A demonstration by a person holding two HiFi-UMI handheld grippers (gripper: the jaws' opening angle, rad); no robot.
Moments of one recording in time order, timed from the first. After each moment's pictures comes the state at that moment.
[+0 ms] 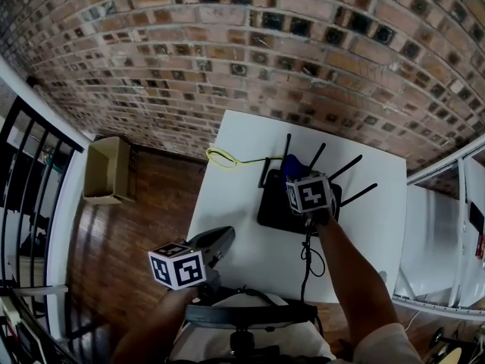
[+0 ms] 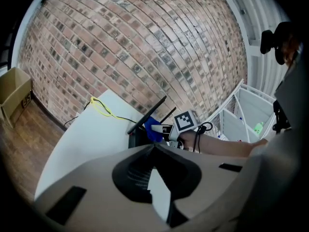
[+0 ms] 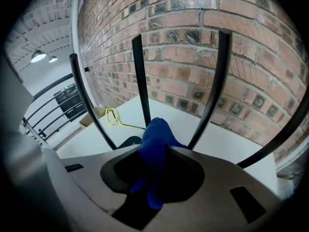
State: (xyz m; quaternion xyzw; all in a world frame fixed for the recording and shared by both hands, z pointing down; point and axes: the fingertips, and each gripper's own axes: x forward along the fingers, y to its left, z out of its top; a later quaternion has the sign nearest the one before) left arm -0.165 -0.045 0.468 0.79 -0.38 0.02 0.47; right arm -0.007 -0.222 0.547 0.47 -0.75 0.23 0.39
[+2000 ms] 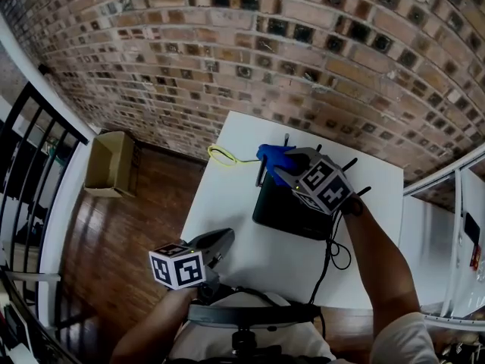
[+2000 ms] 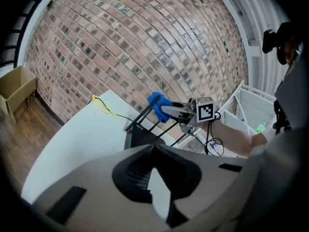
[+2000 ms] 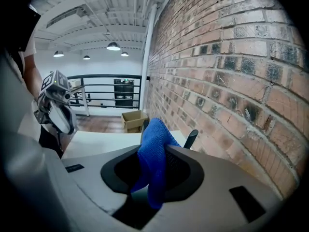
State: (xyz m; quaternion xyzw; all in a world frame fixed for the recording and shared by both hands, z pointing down) left arm -0.147 -0.017 0.463 0.79 -0.40 0.01 0.47; right arm -0.073 -0.197 0.432 0.20 -0.91 -0.01 0.36
